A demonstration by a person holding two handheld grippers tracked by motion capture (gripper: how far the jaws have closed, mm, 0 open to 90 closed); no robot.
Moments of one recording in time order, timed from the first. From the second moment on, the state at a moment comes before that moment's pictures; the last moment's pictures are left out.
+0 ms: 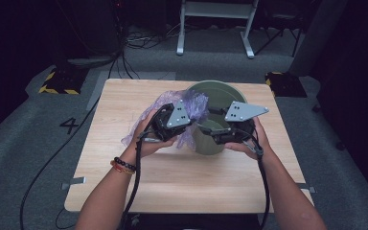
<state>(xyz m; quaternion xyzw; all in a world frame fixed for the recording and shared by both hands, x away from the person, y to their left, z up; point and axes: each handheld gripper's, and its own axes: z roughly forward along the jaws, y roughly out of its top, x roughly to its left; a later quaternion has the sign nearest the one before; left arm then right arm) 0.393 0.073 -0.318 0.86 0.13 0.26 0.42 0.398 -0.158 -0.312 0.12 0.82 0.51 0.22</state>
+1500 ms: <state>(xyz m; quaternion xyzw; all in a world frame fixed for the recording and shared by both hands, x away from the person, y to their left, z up) 0.355 0.116 -0.334 0.84 0.14 0.23 0.47 0.420 -0.183 -0.324 0.24 0.79 0.52 0.22</state>
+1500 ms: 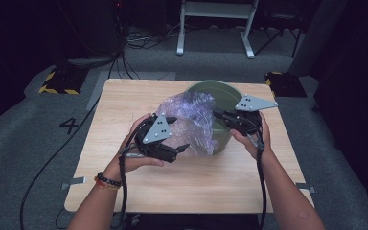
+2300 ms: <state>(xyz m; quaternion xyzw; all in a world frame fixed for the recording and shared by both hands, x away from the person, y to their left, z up) 0.353 0.121 -0.398 0.87 0.18 0.24 0.40 0.426 -0.217 -0.318 0.29 0.76 0.52 0.25</state>
